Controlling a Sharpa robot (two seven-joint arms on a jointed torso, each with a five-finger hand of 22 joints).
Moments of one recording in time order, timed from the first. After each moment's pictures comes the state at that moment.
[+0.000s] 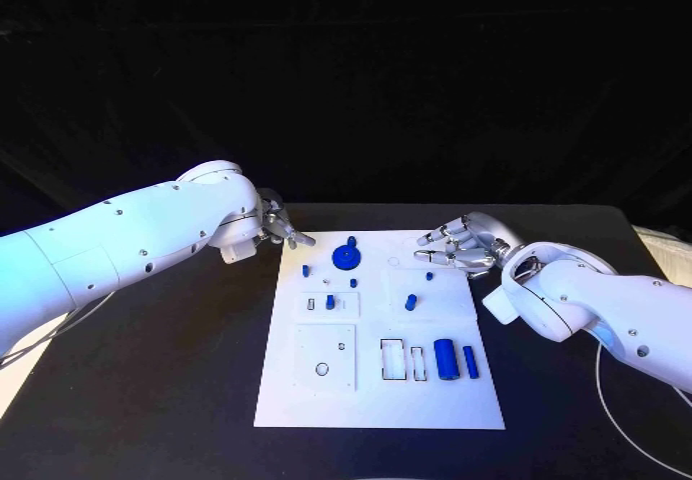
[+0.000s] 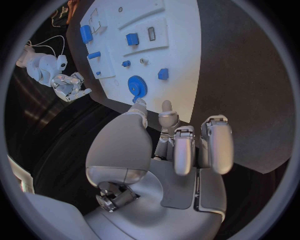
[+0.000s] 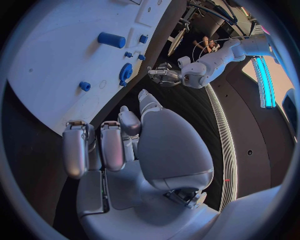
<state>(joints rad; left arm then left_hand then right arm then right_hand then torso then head) 1.37 -0.59 0.00 1.18 -1.03 0.16 -0.65 1.17 -0.06 0.01 0.29 0.06 0.90 0.07 0.54 0.53 1.23 0.00 1.09 0.96 1.47 -0.06 1.57 1.31 0.04 1.46 0.05 1.42 1.31 1.02 -0.92 0.18 1.61 -0.93 -0.36 -0.13 1.39 -0.08 0.04 0.24 0.23 0.99 0.14 0.08 0.08 1.32 0.05 1.05 1.19 1.47 -0.02 1.37 1.29 0.05 1.40 0.09 1.44 1.31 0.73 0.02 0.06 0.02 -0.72</state>
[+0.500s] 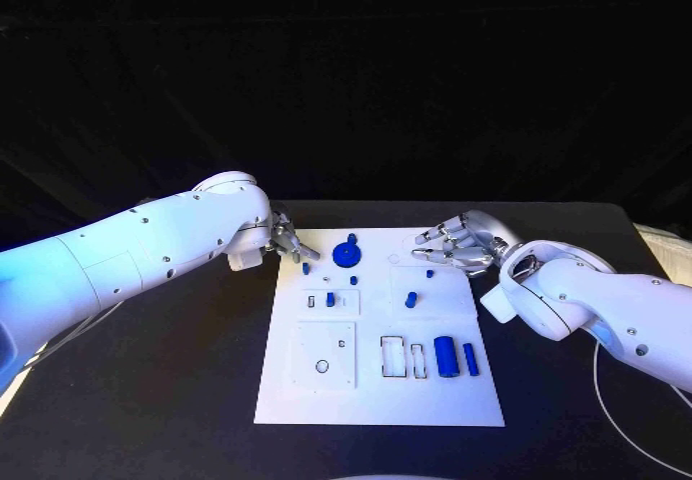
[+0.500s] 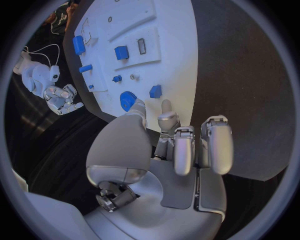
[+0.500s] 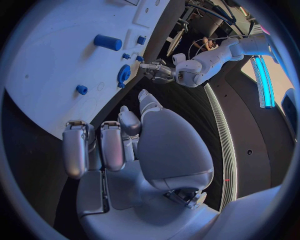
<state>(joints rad) 1.33 -0.54 -0.01 1.12 -1.06 0.24 -0.65 1.15 -0.05 -0.02 0.29 0.06 0.93 0.07 0.55 0.52 1.25 -0.01 1.11 0.99 1.47 -0.06 1.57 1.31 0.04 1.46 0.05 1.43 1.31 1.02 -0.92 0.18 1.62 -0.93 -0.36 -0.13 1.39 -0.08 0.03 0.24 0.24 0.99 0.14 0.08 0.08 1.32 0.05 1.05 1.18 1.47 -0.02 1.37 1.29 0.05 1.40 0.09 1.44 1.31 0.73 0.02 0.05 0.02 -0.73</state>
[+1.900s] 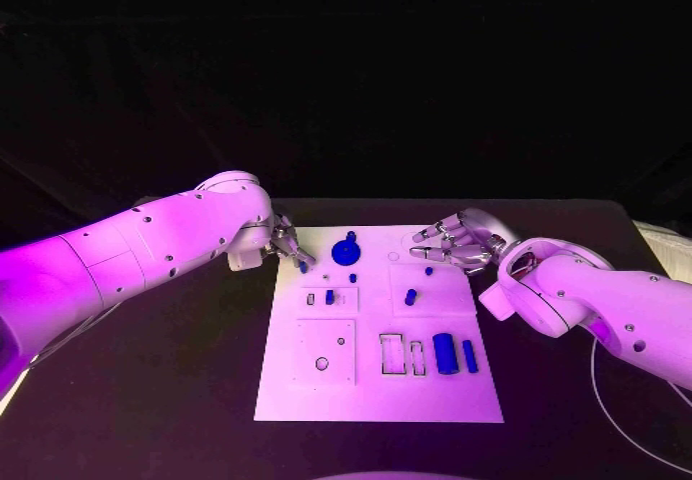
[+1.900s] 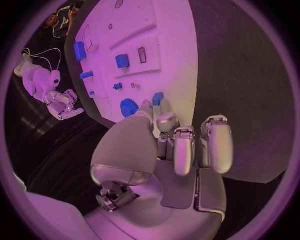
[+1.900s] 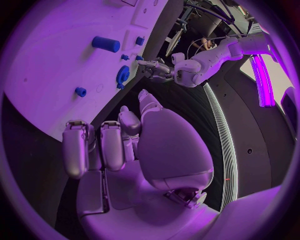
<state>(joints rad) 1.33 -0.53 -0.01 1.11 -1.05 0.29 -0.65 1.25 0.03 -0.01 0.28 0.06 0.94 0.05 0.60 0.56 1.27 -0.02 1.12 1.00 1.47 -0.08 1.57 1.31 0.04 1.47 0.04 1.43 1.31 1.02 -0.91 0.18 1.62 -0.92 -0.35 -0.13 1.39 -0.08 0.03 0.24 0.24 0.99 0.14 0.08 0.08 1.32 0.05 1.05 1.18 1.47 -0.02 1.36 1.29 0.05 1.40 0.09 1.44 1.31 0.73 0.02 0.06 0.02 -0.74</state>
